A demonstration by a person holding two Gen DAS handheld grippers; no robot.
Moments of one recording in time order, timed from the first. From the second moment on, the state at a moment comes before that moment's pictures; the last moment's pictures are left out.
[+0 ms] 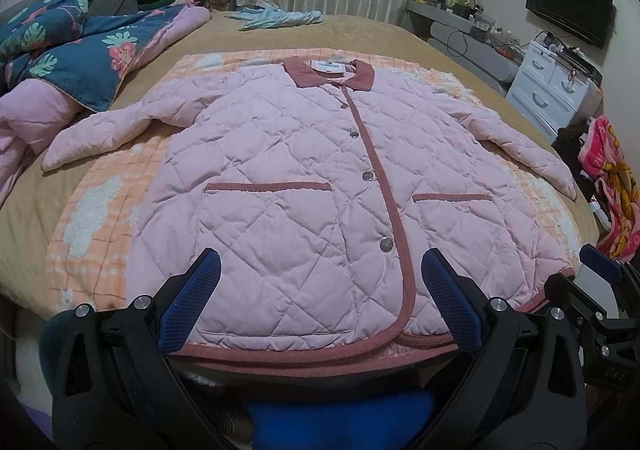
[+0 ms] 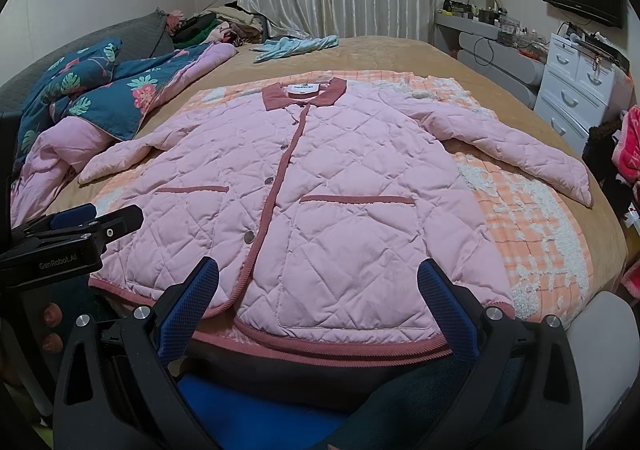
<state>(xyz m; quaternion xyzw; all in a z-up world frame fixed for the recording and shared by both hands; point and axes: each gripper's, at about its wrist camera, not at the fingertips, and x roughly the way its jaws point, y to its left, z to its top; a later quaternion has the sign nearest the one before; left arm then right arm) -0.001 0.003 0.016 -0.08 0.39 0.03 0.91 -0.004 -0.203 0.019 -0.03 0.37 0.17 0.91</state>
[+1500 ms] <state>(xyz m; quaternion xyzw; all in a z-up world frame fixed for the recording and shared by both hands) 0.054 0.035 0.032 -0.09 0.39 0.06 0.91 0.056 -0.184 0.028 -0.03 0.39 0.17 0.91</state>
